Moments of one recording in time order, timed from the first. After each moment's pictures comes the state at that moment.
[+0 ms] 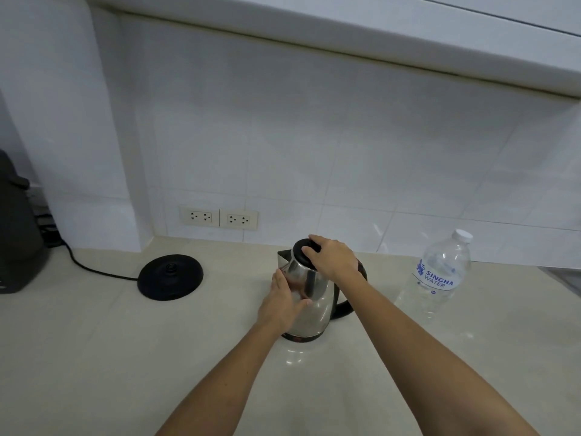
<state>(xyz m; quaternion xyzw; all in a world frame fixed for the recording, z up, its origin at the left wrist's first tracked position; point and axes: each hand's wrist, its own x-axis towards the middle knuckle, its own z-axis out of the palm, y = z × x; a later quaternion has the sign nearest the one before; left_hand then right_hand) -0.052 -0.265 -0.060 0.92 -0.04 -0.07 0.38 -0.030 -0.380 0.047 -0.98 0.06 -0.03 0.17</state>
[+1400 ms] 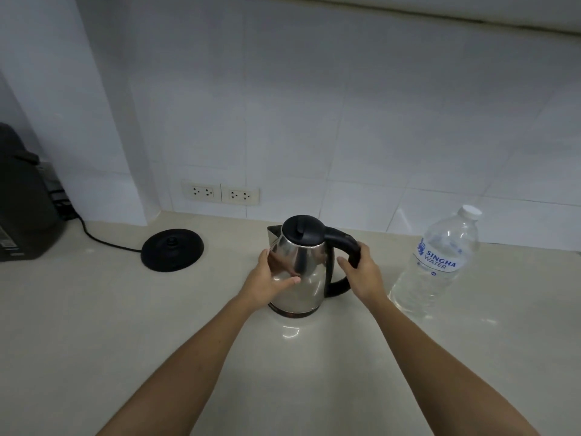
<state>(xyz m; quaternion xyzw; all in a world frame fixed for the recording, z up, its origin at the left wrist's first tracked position) -0.052 -0.256 -0.070 0.85 -0.02 -0.07 0.52 -0.054 -0.479 -0.038 -0.88 0.10 -0.07 0.45</state>
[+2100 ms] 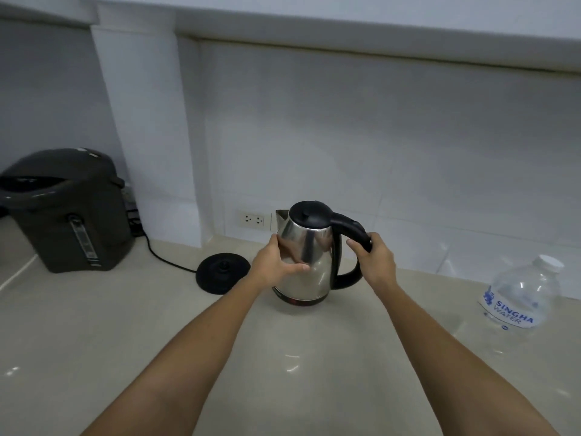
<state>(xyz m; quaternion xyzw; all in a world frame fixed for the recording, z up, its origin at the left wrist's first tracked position) -0.015 -0.160 0.006 0.87 -0.01 0.05 0.48 0.002 -0.382 0.028 -0.87 0.04 -0.14 0.48</state>
